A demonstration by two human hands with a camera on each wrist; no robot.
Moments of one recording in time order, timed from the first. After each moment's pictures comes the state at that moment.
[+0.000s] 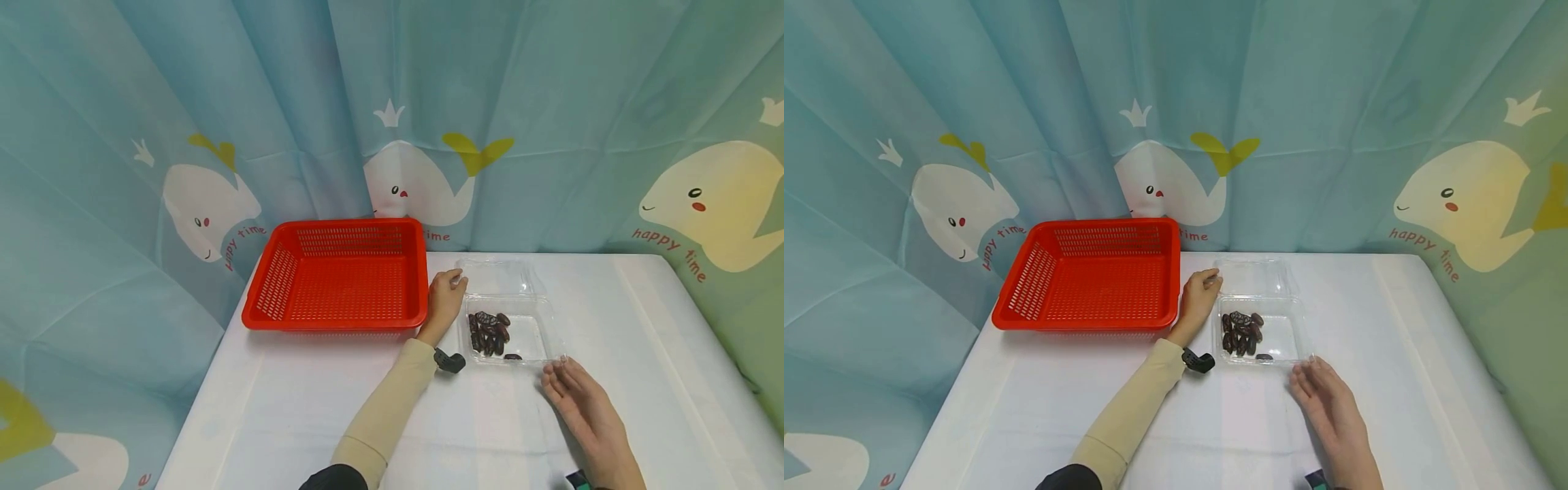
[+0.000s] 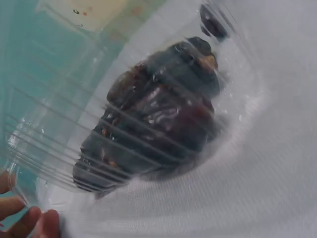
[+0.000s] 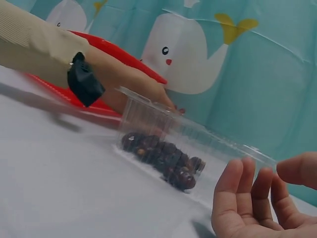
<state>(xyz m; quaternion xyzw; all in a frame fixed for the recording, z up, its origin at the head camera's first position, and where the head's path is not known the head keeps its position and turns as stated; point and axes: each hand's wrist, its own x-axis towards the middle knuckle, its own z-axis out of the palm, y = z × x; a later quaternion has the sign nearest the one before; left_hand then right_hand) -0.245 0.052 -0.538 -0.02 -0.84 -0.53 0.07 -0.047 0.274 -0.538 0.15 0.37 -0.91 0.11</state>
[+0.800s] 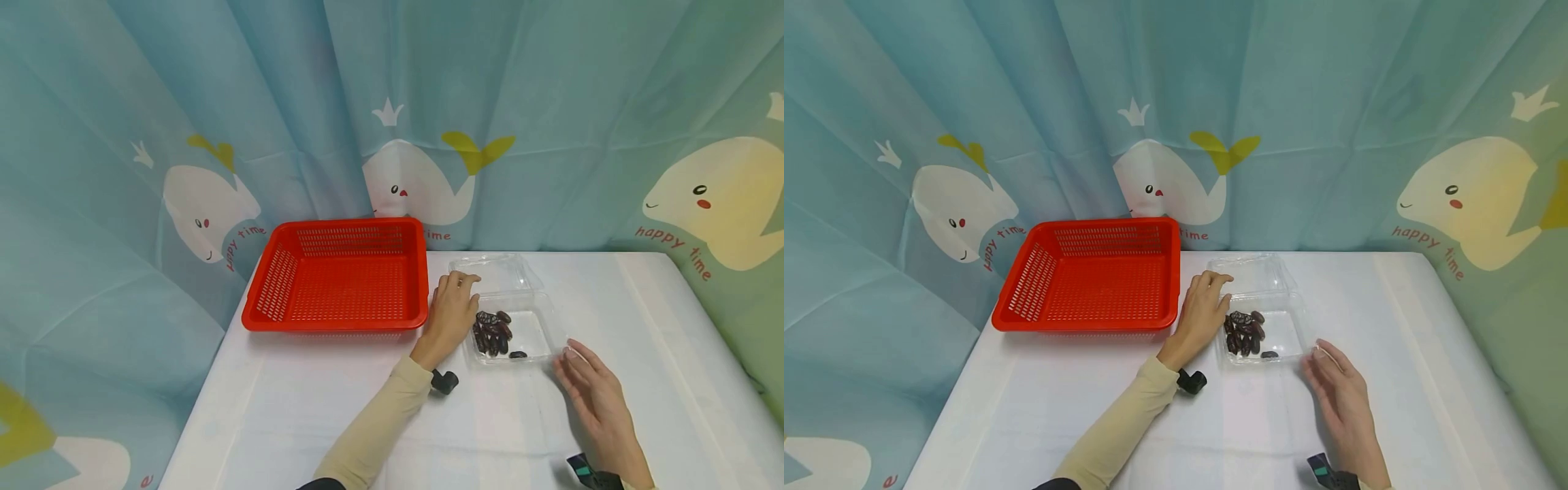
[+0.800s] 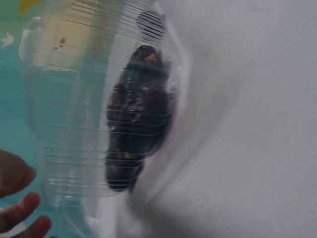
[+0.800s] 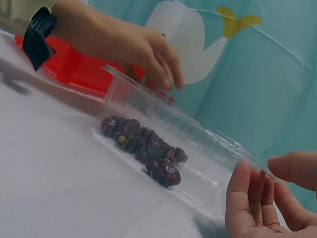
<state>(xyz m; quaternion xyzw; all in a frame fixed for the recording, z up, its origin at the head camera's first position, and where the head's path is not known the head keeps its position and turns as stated) -0.206 0.044 -0.511 -0.19 -0.94 -0.25 0.12 -0.064 0.283 -0.533 0.21 0.40 -0.89 0.02</state>
